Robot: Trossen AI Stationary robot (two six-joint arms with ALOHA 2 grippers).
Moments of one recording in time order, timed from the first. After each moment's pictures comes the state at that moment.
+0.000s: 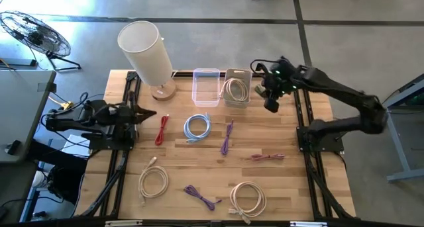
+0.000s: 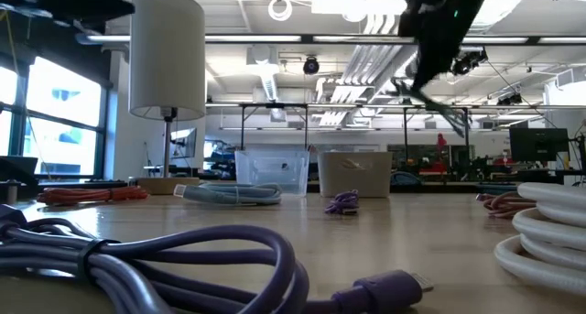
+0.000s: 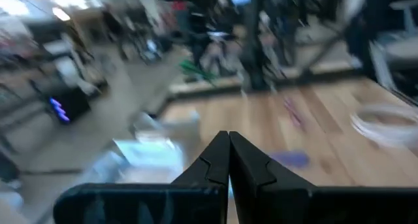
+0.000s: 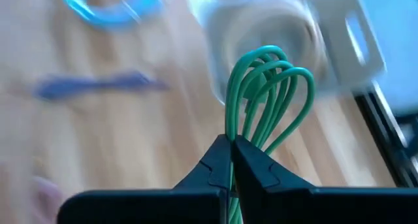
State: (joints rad) left arm -0.11 0.11 0.44 -0.32 -0.30 0.21; right arm -0.59 1.16 1.09 -0.89 -0.17 -0.21
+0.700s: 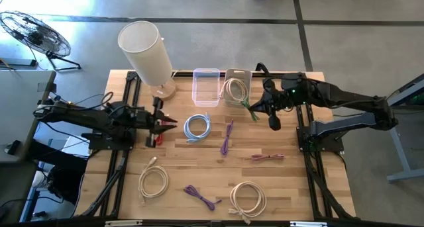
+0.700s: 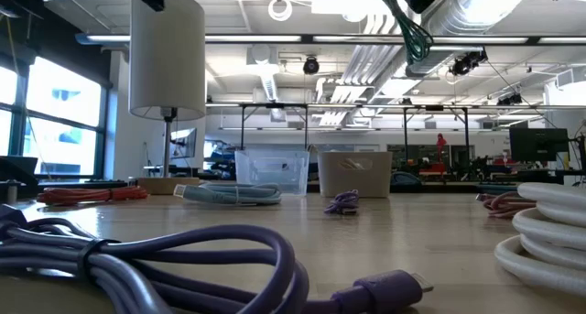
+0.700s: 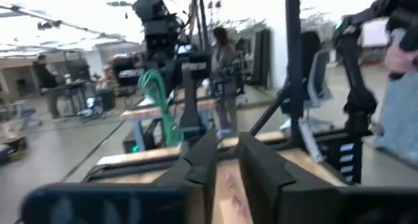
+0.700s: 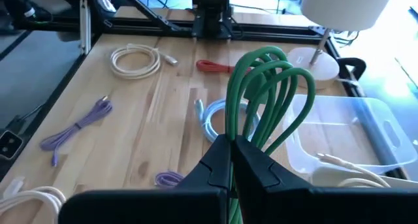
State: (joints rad) left arm -0.11 0.66 0.40 0.49 0.01 0.13; right arm -0.20 1.03 1.10 -0.57 -0.21 -0.13
